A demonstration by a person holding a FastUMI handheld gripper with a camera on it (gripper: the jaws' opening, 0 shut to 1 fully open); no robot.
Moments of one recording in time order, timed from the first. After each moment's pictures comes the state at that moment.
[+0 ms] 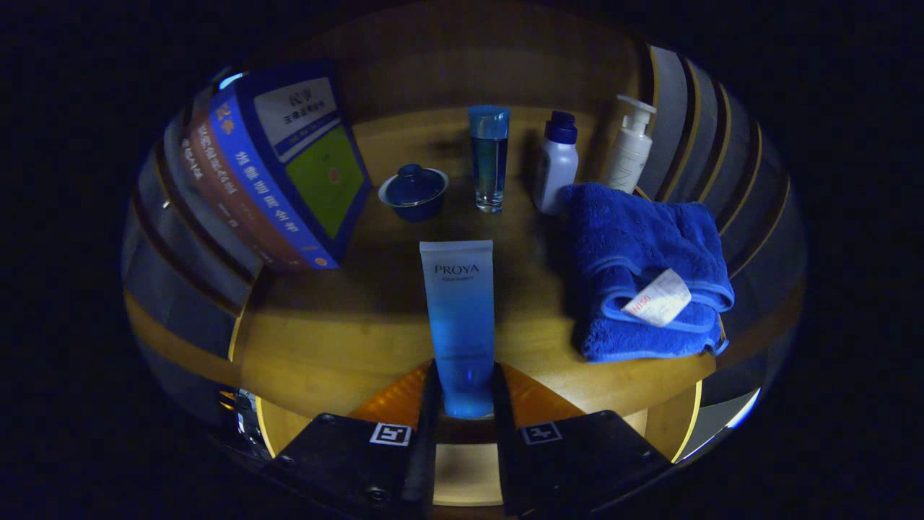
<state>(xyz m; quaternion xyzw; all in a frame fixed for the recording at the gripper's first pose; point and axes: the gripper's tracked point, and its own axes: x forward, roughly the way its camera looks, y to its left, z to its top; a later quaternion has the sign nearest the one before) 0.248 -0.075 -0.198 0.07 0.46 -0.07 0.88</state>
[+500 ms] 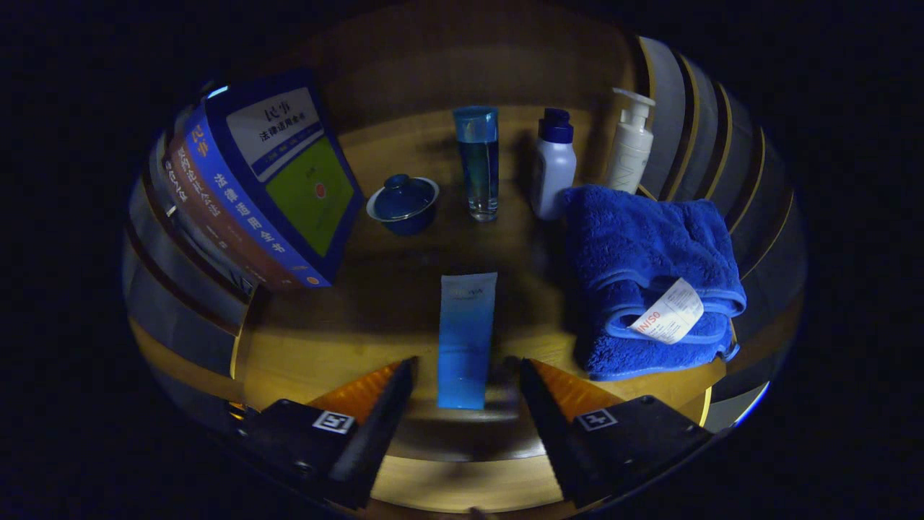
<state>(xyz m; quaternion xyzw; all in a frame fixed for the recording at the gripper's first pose) 0.256 -0.072 -0.194 0.09 0.44 -0.06 0.89</state>
